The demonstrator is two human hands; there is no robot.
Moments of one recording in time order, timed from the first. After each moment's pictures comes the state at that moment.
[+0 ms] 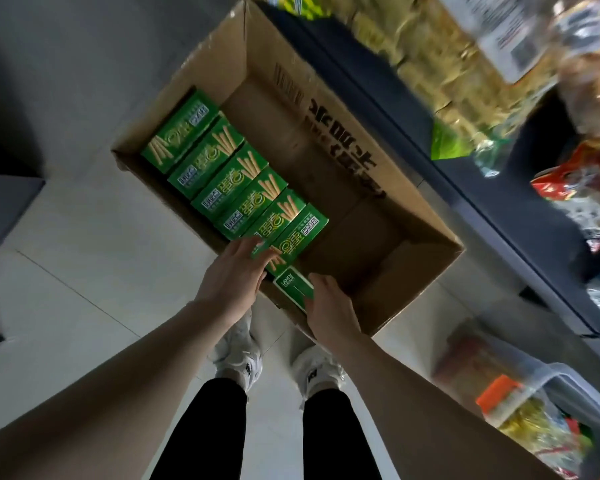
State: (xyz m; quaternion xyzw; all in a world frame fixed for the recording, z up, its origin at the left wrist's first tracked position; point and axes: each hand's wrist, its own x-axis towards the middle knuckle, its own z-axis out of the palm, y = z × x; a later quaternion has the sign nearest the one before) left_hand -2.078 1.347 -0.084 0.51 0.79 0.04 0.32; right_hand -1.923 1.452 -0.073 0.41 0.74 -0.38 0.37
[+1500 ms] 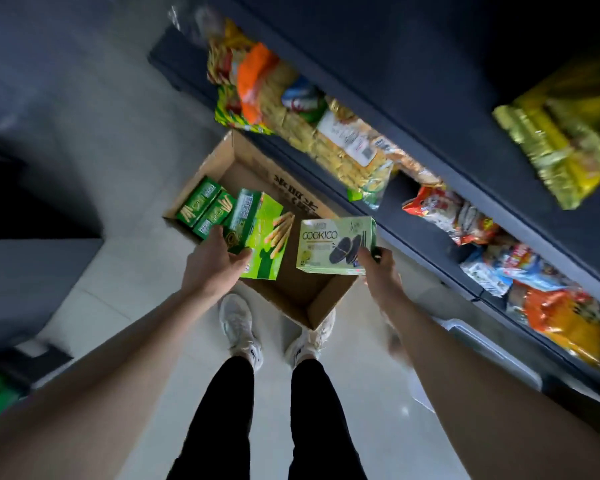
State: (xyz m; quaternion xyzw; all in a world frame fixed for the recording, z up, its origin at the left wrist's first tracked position) left_hand -2.120 1.413 0.198 0.23 0.89 0.11 0.38; right_hand -1.897 1.568 0.186 0.69 0.51 -0.51 0.04
